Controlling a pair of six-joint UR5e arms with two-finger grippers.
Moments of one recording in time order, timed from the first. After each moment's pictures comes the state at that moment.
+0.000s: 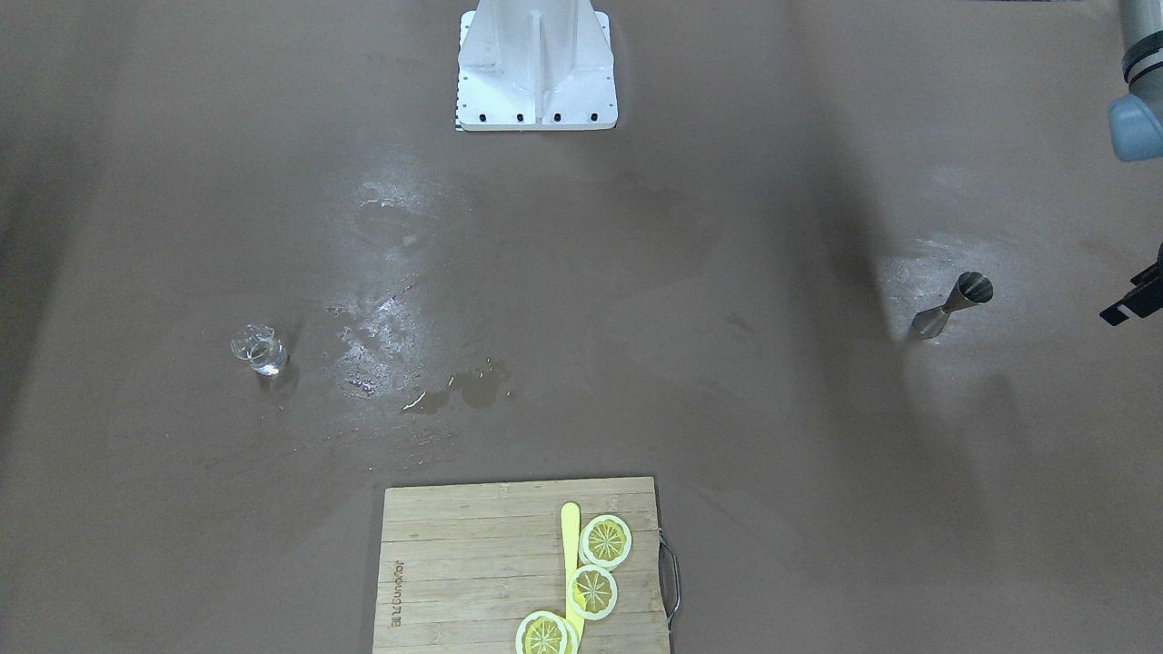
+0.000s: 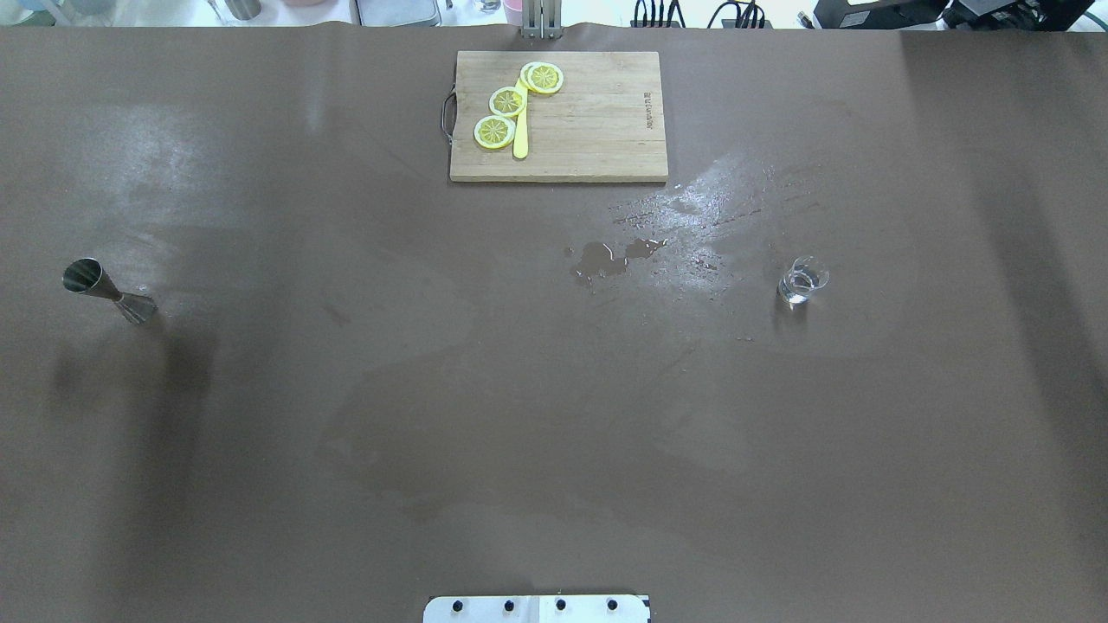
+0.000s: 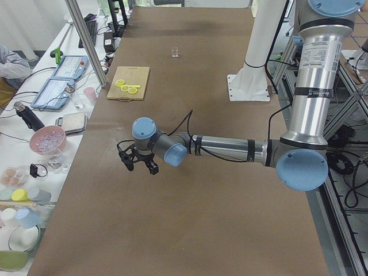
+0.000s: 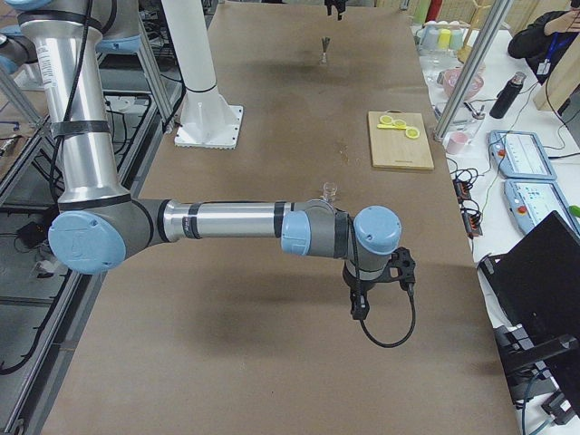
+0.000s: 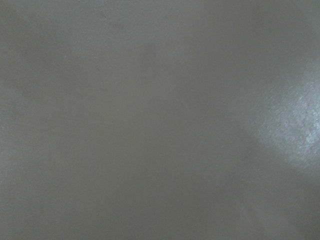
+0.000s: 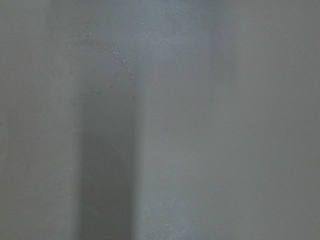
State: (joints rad) left arm -1.37 -1.58 -1.52 -2.02 -2.41 -0.99; right arm 1.64 -1.44 1.52 -1.66 2.36 -0.12
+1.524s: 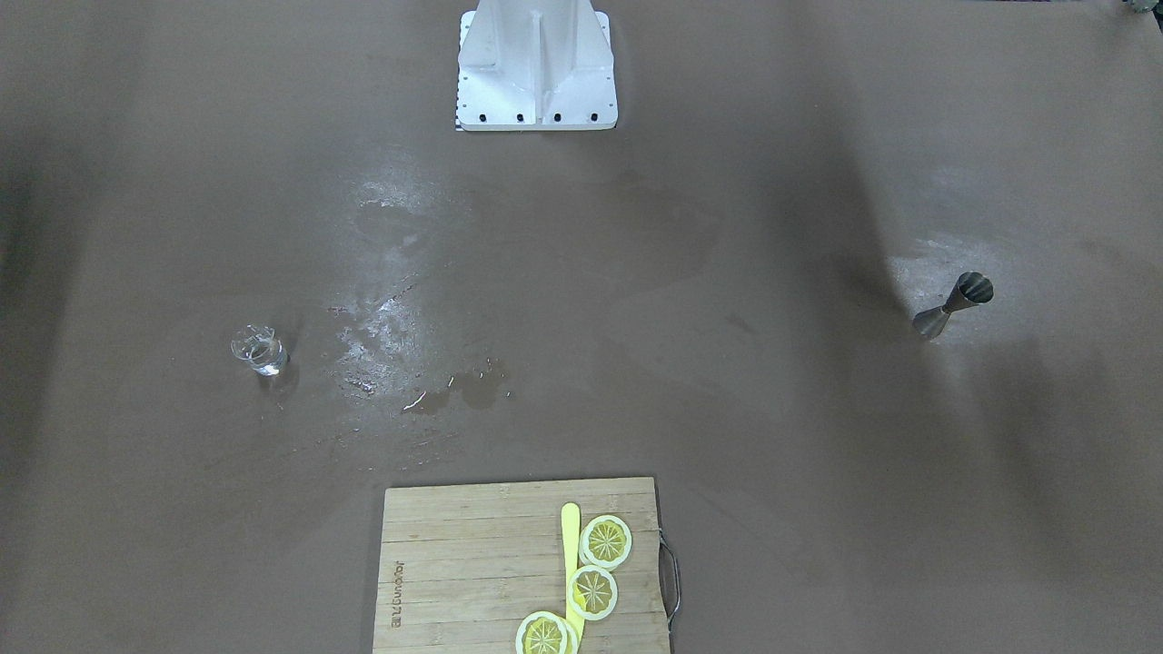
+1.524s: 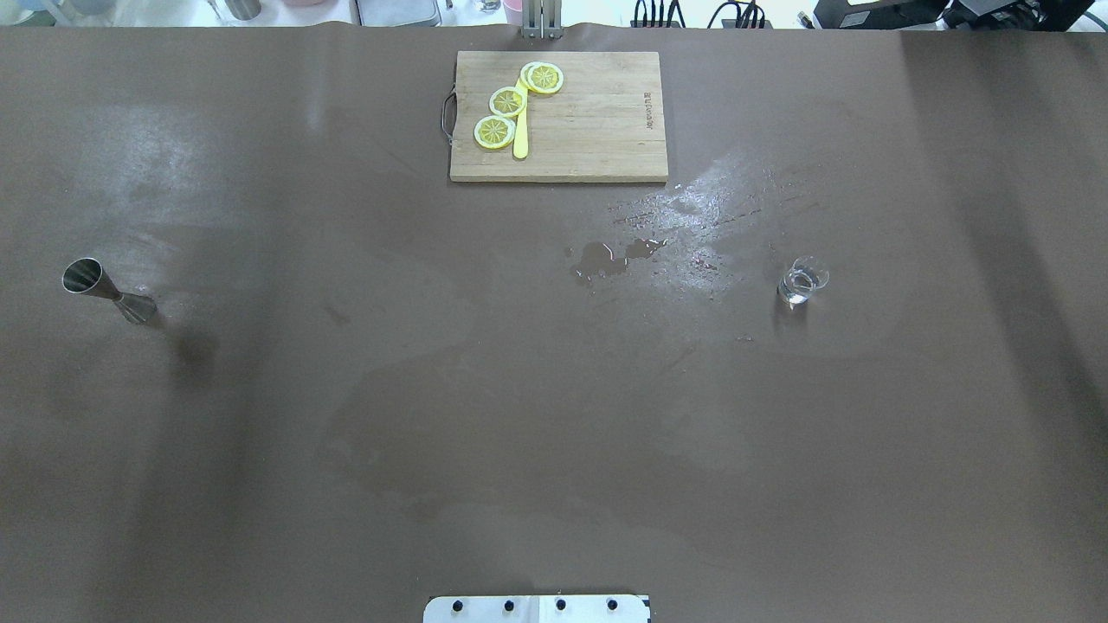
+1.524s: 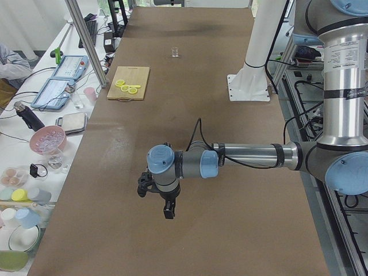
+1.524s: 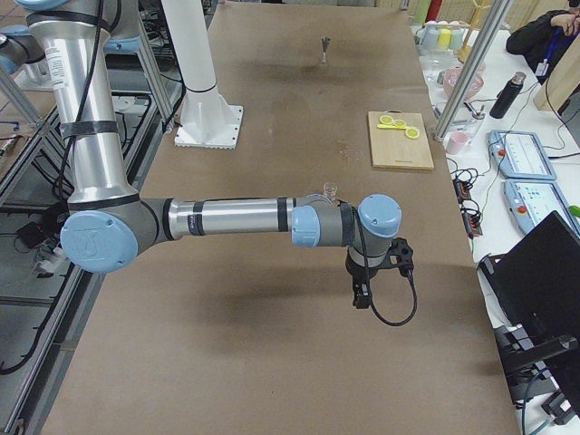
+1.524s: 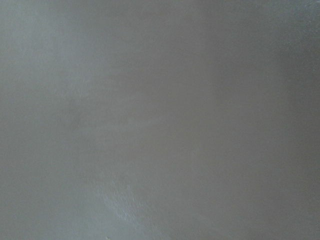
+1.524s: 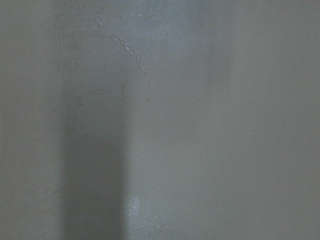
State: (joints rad) left arm -1.56 -1.47 -1.69 -1.42 -2.28 0.10; right arm 1.54 -1.43 1.52 -1.61 2.31 -0.05
